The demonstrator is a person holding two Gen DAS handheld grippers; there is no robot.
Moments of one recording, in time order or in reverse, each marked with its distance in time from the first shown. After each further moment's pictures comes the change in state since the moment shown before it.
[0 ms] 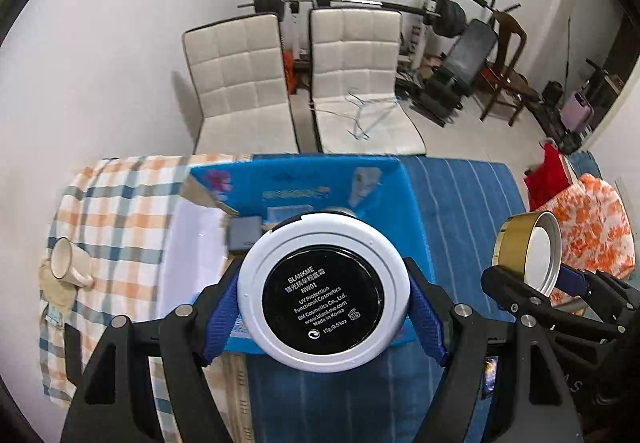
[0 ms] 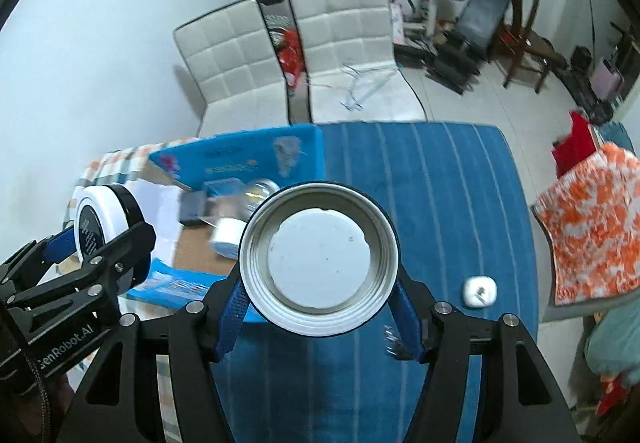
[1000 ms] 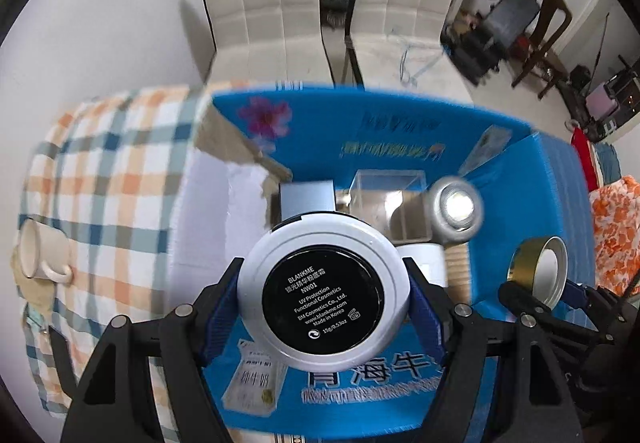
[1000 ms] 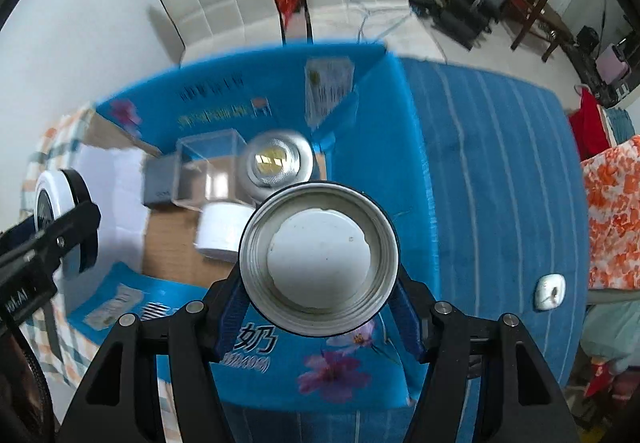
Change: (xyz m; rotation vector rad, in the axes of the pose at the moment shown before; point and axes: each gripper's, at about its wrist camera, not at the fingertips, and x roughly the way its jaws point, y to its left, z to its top) left arm 0.155 0.097 0.002 -0.060 0.251 -0.006; right arm 0.194 0.052 0.002 0.004 0.264 -0.092
